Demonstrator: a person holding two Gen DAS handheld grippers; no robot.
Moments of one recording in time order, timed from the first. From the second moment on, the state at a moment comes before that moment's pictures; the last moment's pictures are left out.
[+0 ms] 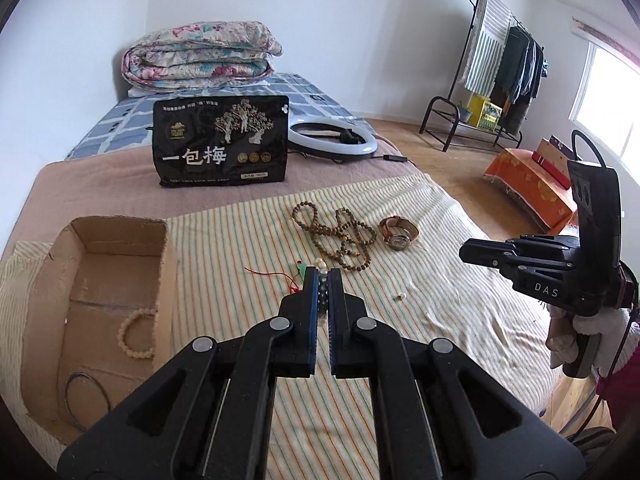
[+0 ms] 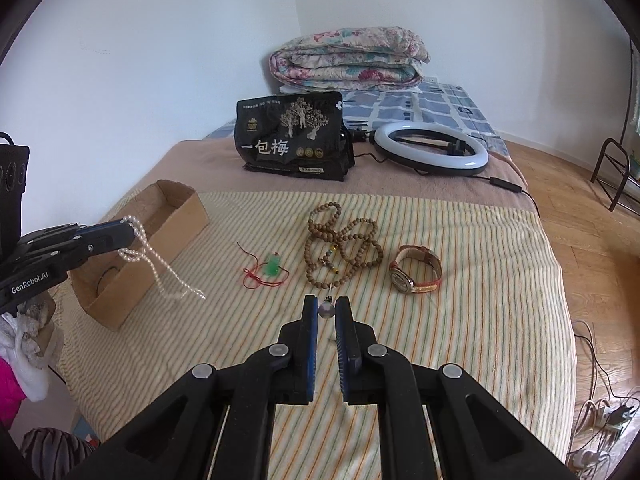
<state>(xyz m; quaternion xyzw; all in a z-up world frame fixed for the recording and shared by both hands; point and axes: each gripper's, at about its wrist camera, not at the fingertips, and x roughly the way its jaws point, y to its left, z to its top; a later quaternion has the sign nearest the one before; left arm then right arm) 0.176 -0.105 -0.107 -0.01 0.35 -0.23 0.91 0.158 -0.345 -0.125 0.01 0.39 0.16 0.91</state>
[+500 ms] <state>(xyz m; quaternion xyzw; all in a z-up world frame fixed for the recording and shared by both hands) 0.158 -0.013 -0.052 -0.04 0.30 -0.17 0.94 0.156 -0.274 -0.071 -0.01 0.35 0.22 0.91</state>
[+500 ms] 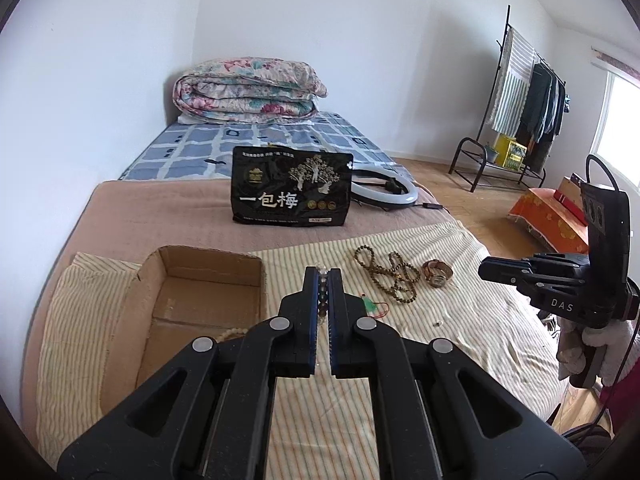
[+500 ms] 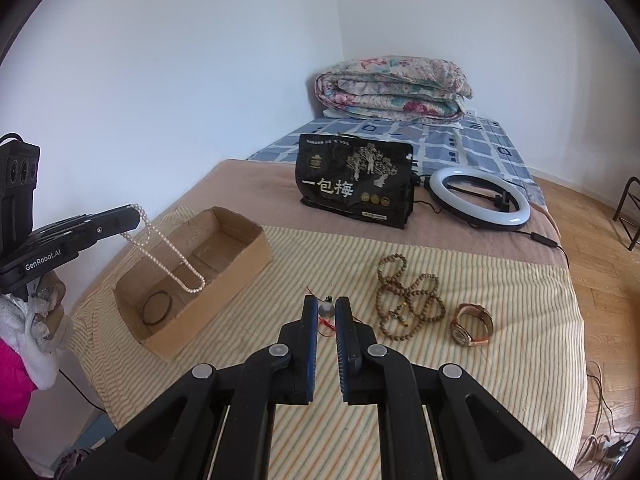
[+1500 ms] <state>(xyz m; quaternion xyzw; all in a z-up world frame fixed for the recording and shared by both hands) 0.152 0.120 -0.092 -0.07 0.33 -0.07 0.94 0.192 -0.071 -0.090 -0.09 0.37 0.35 0.86</state>
